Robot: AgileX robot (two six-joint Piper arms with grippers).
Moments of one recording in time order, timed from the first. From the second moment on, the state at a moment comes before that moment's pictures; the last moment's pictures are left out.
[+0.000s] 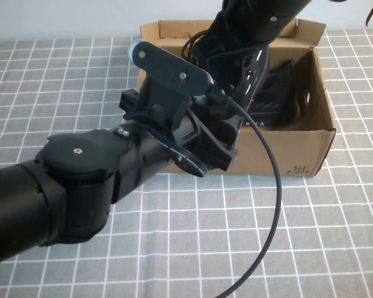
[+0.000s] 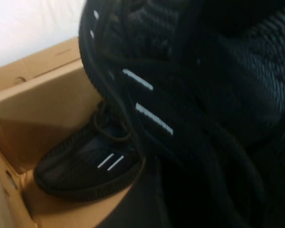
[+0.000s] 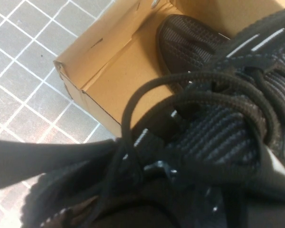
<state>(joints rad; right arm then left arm) 0.69 1.85 -2.14 -0.10 1.29 0.03 -0.83 1.41 -0.95 -1.58 -0.23 1.69</state>
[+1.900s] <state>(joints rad) 0.69 1.85 -2.15 -0.20 1.27 0.02 -0.63 1.50 -0.95 -1.60 -0.11 1.98</state>
